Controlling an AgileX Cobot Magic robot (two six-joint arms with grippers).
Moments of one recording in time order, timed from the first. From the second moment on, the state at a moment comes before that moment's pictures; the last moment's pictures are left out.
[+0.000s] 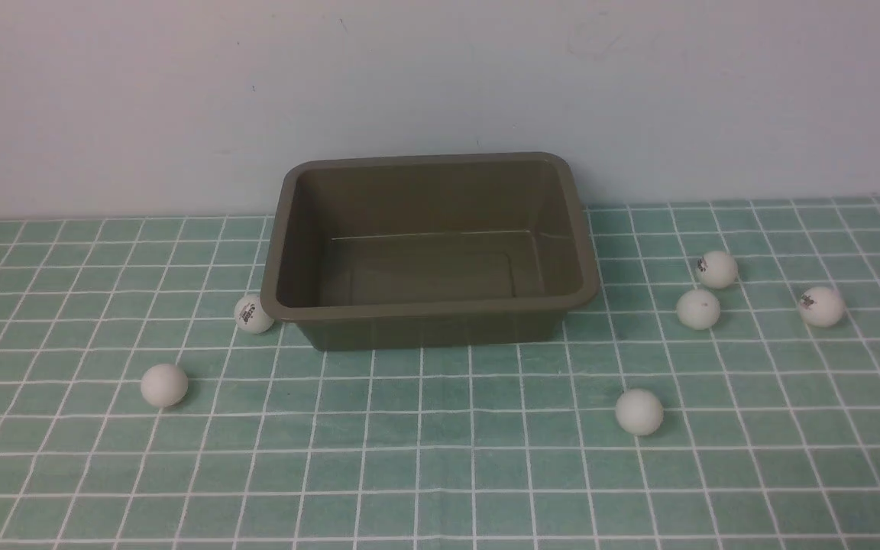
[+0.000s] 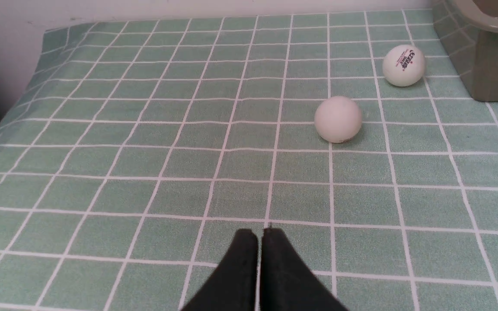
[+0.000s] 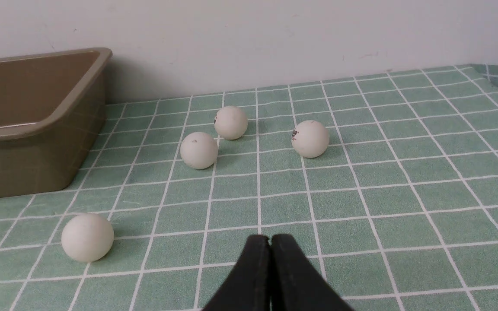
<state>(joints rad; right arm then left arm) -0.06 -0.01 0.02 0.16 0.38 -0.06 0.12 -0.01 0.02 0.05 0.42 -0.03</state>
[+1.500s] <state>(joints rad) -0.06 -0.01 0.02 0.22 0.38 -0.07 0.12 -0.01 0.02 0.03 0.41 -0.02</state>
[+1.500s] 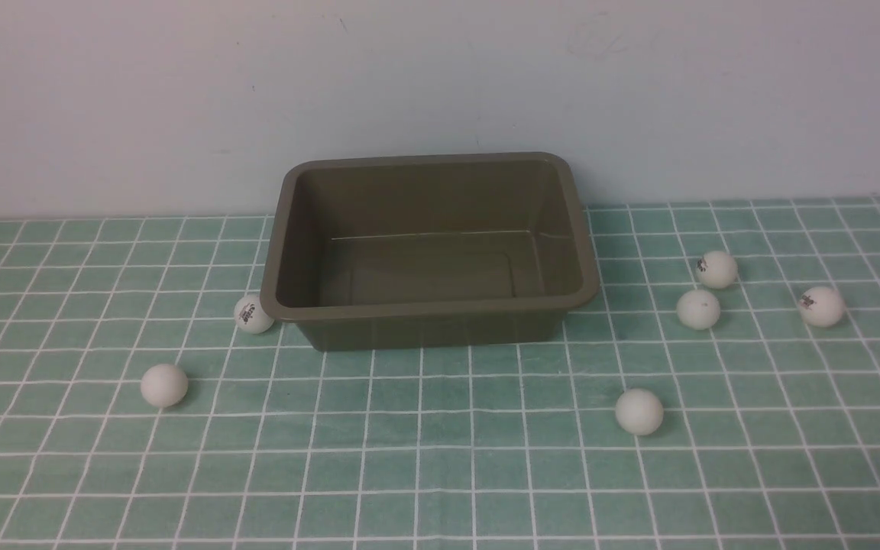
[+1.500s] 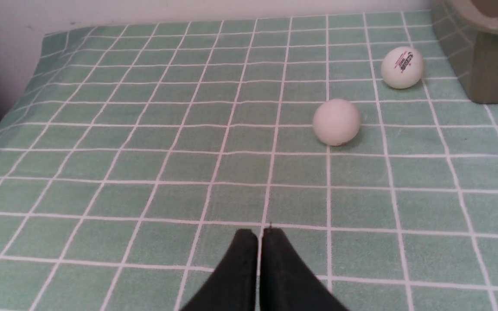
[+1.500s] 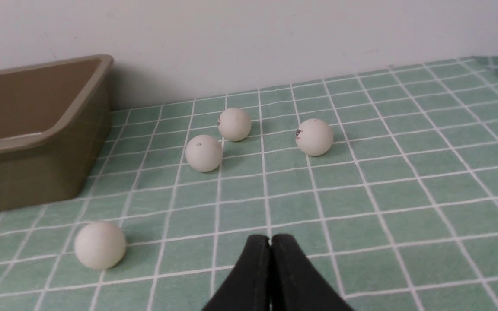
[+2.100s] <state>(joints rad) -0.06 -0.01 0.02 0.70 0.39 -0.07 0.12 -0.01 0.03 -0.30 0.38 -0.06</state>
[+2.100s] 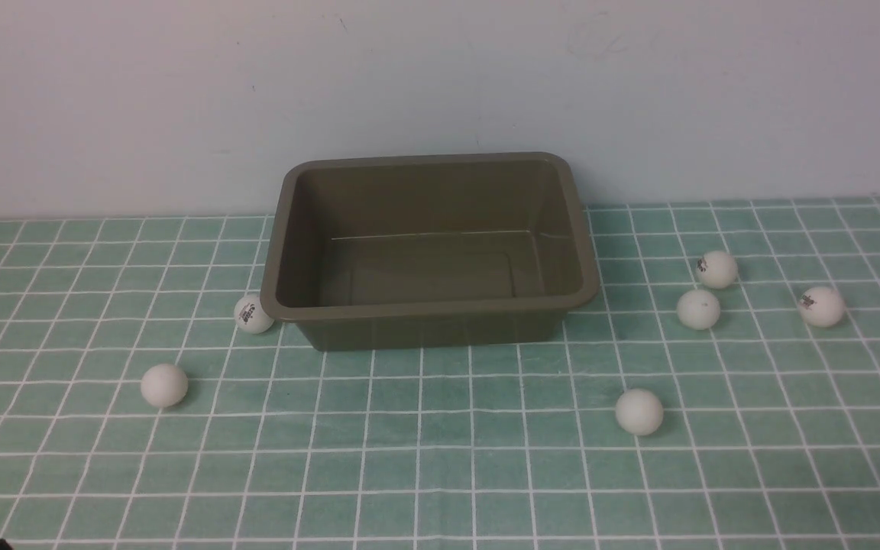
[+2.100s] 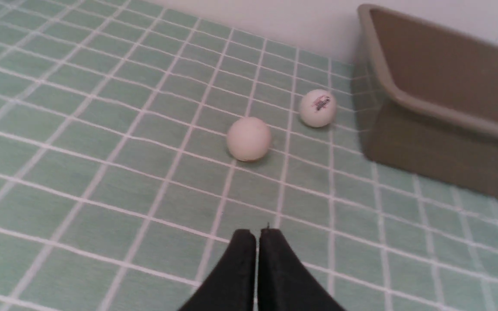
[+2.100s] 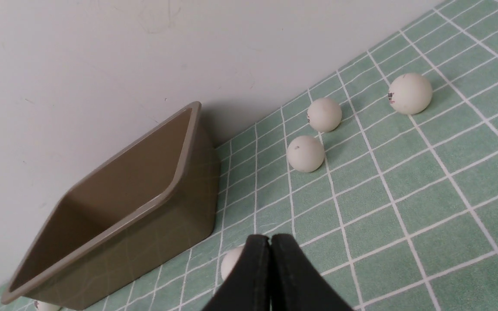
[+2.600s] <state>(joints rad) -0.06 -0.01 0.03 0.84 0.18 -0.07 0.12 -0.01 0.03 -0.98 0.32 -0.09</state>
